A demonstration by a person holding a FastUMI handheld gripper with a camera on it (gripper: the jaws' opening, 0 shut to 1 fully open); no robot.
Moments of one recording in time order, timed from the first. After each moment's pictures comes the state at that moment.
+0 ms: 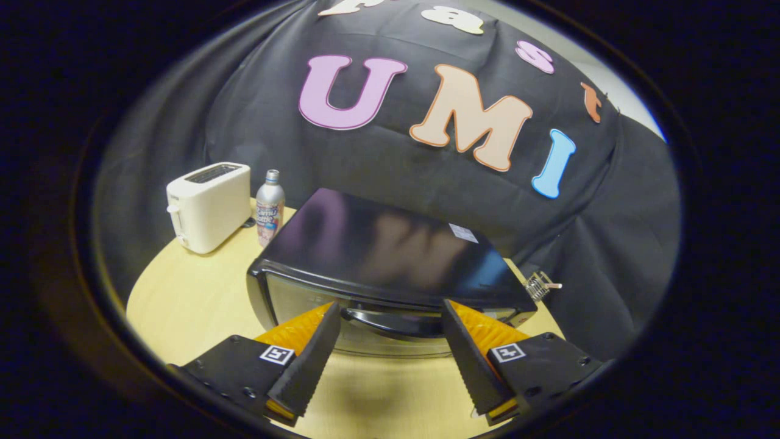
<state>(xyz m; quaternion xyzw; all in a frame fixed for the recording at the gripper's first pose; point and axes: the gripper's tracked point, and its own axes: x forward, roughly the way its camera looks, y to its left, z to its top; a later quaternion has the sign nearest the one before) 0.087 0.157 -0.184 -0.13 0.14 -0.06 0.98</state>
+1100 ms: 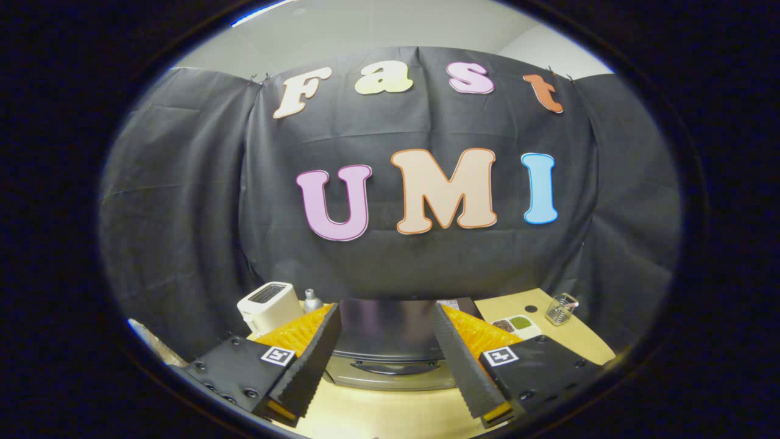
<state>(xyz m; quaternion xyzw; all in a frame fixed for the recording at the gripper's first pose) 0.010 0.099 -0.002 0.03 -0.01 0.04 1.00</state>
